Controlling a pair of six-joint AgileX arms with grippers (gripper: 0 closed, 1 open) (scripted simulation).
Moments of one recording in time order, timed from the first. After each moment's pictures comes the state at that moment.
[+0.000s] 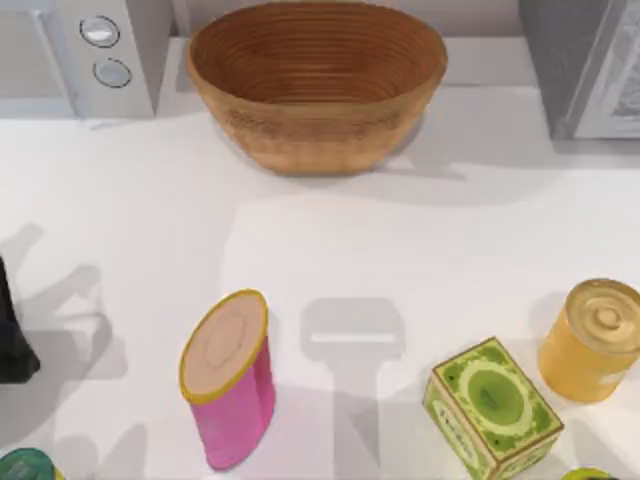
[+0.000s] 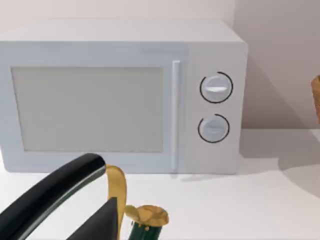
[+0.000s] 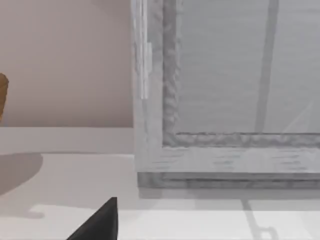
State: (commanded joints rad) left arm 0.00 0.00 0.00 0.00 0.00 0.00; right arm 0.00 0.00 0.00 0.00 0.00 0.00
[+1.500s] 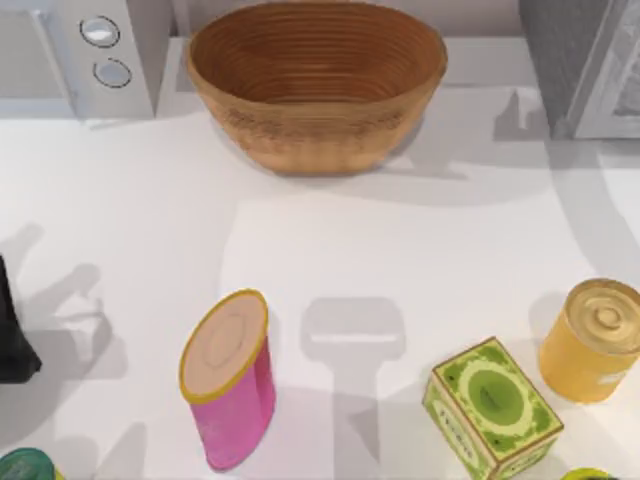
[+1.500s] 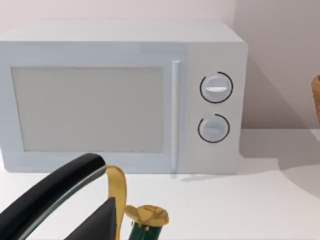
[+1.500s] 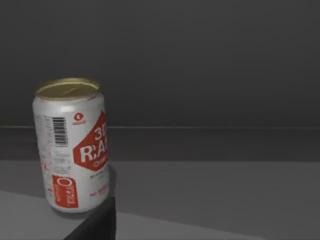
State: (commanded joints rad) left arm 0.00 0.00 0.00 0.00 0.00 0.00; right arm 0.18 1.27 1.67 -0.40 0.19 0.01
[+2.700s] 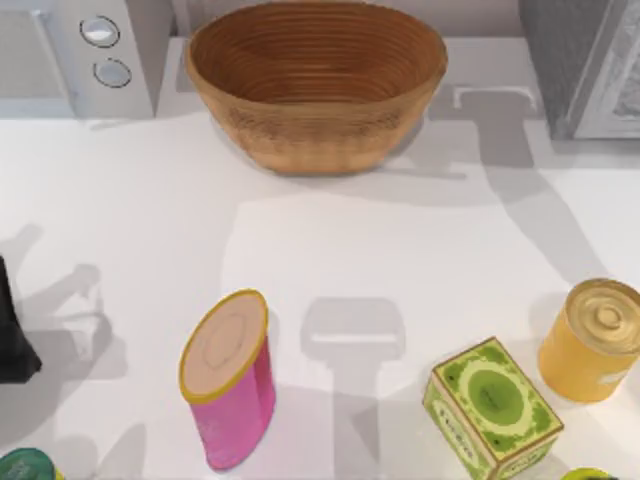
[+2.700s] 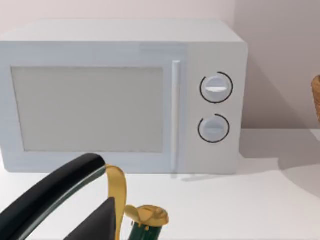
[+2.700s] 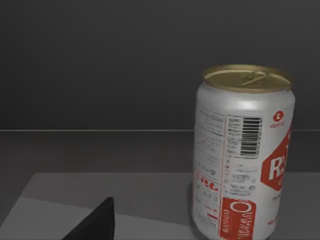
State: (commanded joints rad) left arm 0.00 0.00 0.00 0.00 0.00 0.00; right arm 0.41 1.46 1.71 -0.25 0.44 0.01
